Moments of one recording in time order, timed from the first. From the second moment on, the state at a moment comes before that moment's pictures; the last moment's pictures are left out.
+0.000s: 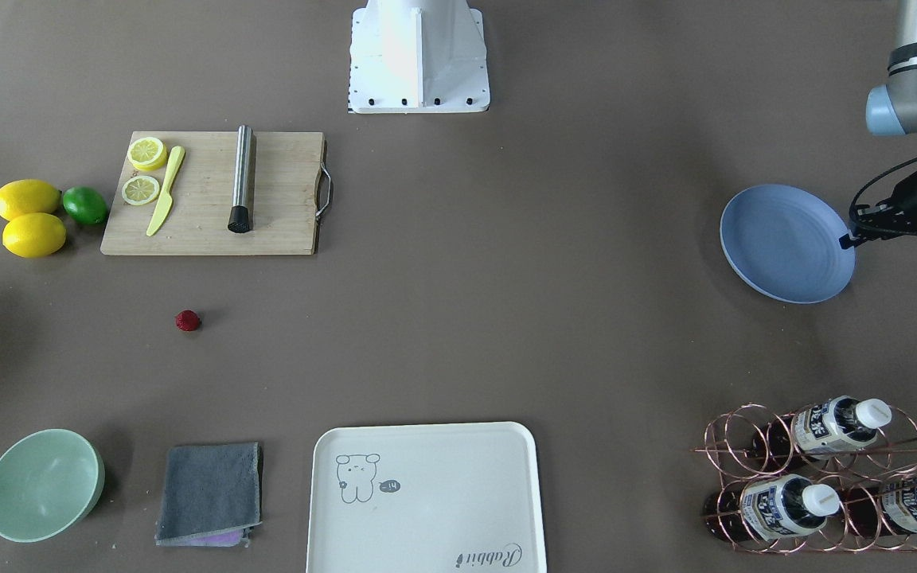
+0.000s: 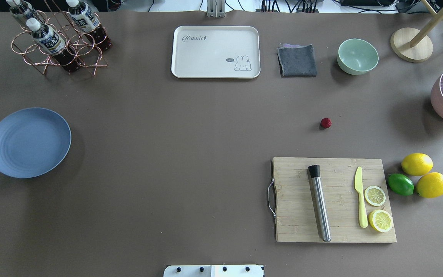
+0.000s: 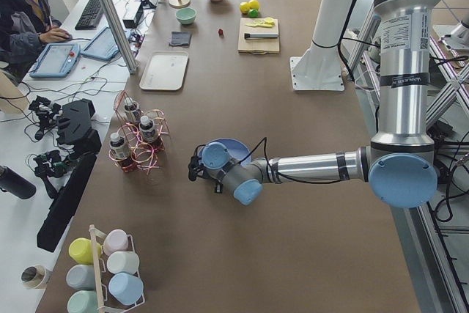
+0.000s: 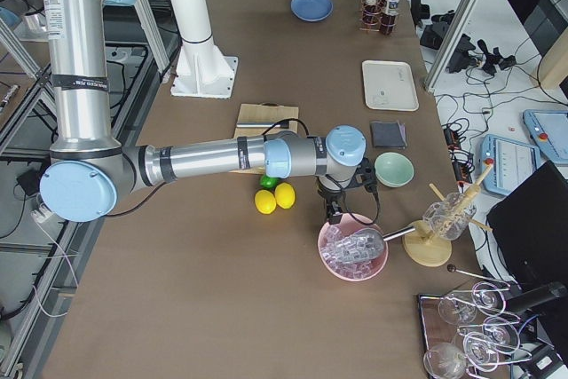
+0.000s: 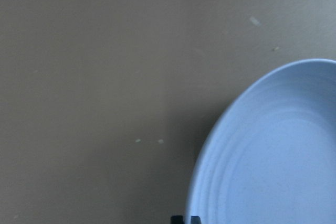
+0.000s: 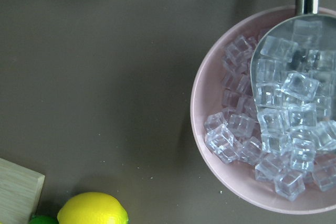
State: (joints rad) left arm -1.15 -1.54 -1.46 -2.42 -2.45 -0.80; right arm 1.44 -1.54 1.72 -1.64 2.43 -0.09
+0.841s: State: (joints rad) left arm -0.80 -1.76 -1.70 -2.33 -2.24 -1.46; right arm 1.13 -1.35 1.78 -1.61 2.35 0.45
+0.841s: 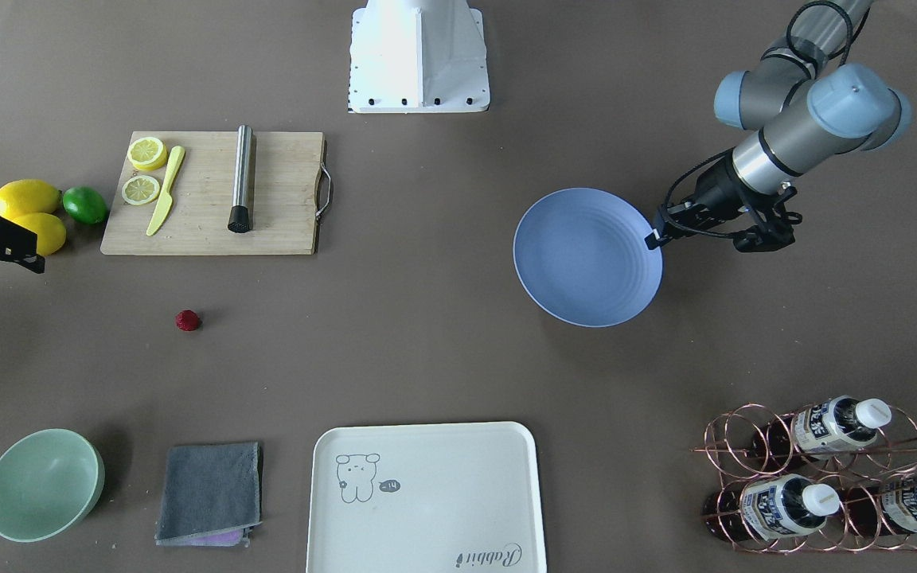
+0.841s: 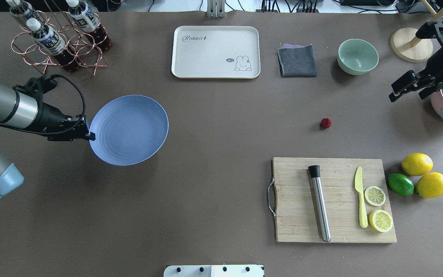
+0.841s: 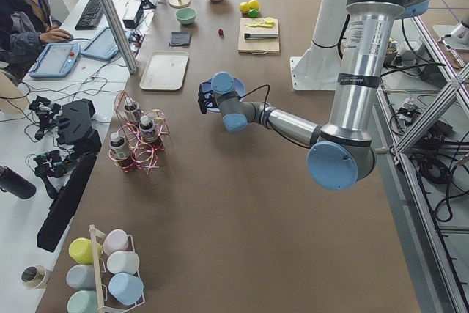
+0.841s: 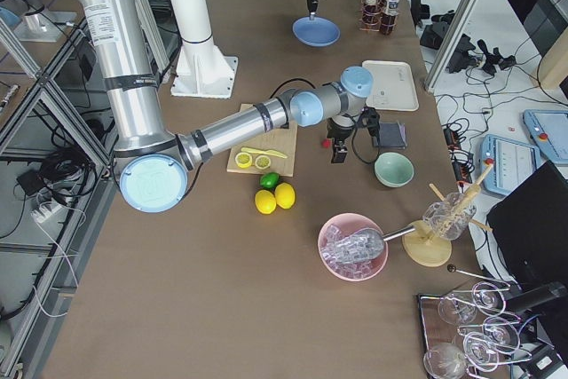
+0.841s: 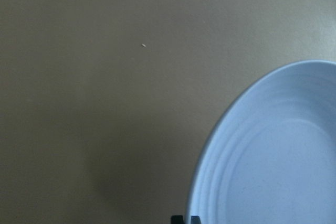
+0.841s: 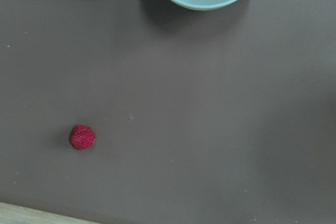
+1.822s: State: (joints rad) left arm -0.50 -2.03 -1.75 -2.01 -1.95 -1.64; right arm 0.83 -1.23 1.58 -1.28 2.13 0.78
